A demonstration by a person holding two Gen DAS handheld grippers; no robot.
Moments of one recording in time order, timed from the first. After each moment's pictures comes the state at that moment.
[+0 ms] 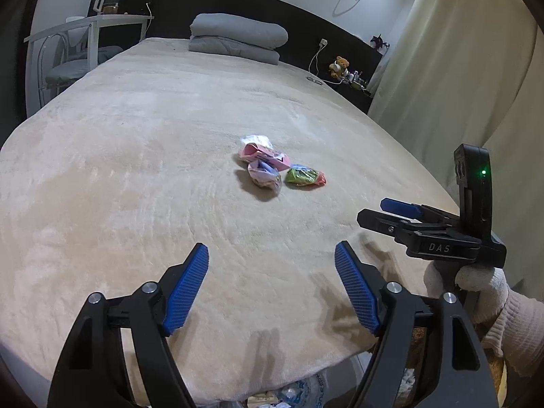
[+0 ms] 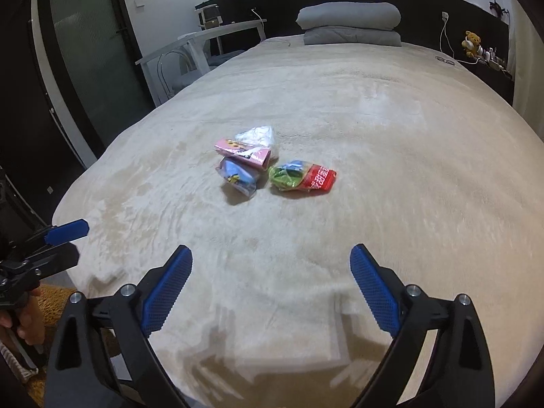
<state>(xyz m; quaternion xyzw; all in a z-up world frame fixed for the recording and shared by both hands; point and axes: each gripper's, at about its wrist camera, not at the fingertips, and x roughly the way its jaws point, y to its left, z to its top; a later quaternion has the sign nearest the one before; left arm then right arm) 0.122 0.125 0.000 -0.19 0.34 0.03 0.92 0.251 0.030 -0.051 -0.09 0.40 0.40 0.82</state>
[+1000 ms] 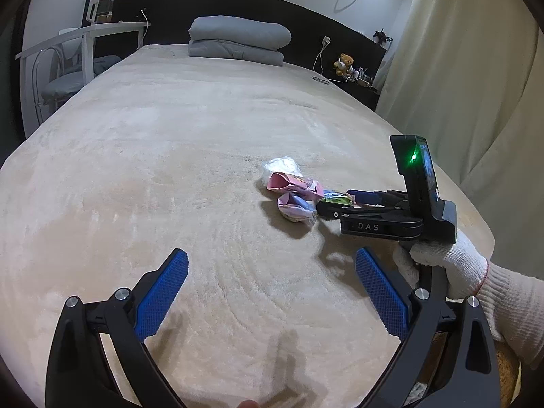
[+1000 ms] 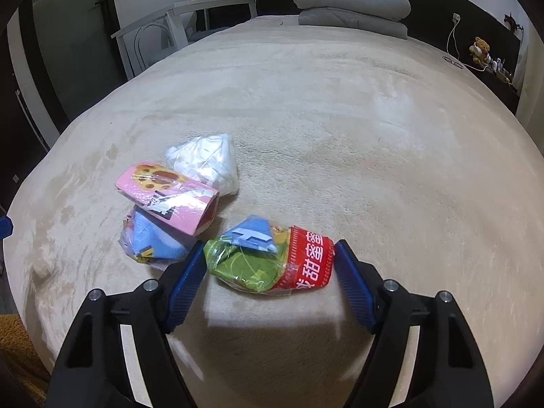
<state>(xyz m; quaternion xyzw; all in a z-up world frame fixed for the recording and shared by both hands) 0.172 0.165 -0.006 -0.16 0.34 0.04 0.92 0.346 0.116 -0.104 -0.15 0.42 0.37 0.81</state>
